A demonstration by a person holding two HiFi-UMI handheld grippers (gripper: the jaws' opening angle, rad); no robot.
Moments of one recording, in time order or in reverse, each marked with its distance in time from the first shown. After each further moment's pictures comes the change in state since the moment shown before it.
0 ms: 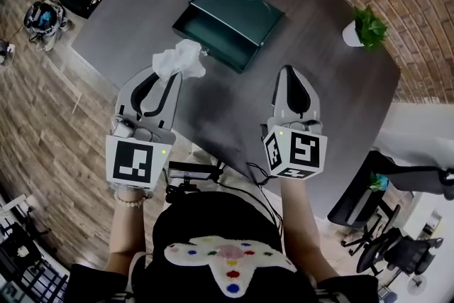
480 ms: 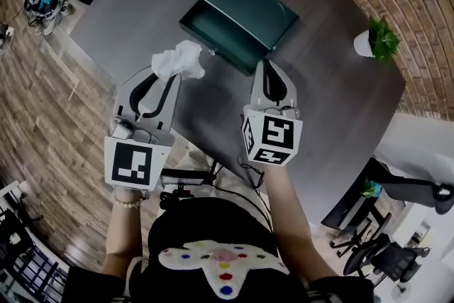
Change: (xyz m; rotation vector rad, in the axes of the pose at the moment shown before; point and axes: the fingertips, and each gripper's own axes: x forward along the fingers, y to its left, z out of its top) left arm 0.010 0.025 -0.032 -0.028 0.049 0.030; right arm 0.067 0.051 -0.057 -0.027 0.128 0.062
